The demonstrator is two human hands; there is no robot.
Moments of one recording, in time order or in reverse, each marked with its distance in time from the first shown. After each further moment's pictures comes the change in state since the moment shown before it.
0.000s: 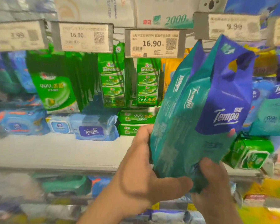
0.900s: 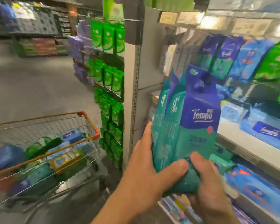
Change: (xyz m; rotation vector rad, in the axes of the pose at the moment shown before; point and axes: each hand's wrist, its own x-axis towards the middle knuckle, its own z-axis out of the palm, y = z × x) left_hand -0.399 0.053 -0.235 0.326 0.845 -0.130; right_hand -0.267 0.222 0.266 -0.056 -0.699 0.609
